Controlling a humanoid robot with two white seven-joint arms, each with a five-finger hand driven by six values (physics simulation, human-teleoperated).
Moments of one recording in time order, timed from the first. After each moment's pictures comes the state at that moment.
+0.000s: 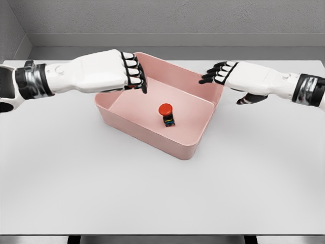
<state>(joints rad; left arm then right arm) -1.14 0.88 -1.25 -1.59 -0.51 -0.61 0.18 -0.69 -0.83 0.62 -1.48 0.39 -0.61 0.41</state>
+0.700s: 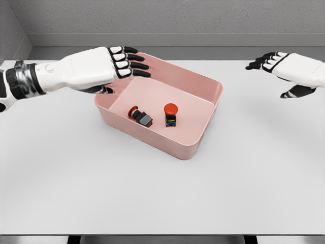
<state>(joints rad) -1.12 0.95 -1.25 -1.55 -0.44 -0.61 0.18 -0.62 -0.92 0.47 -1.39 0.37 -0.61 0.42</state>
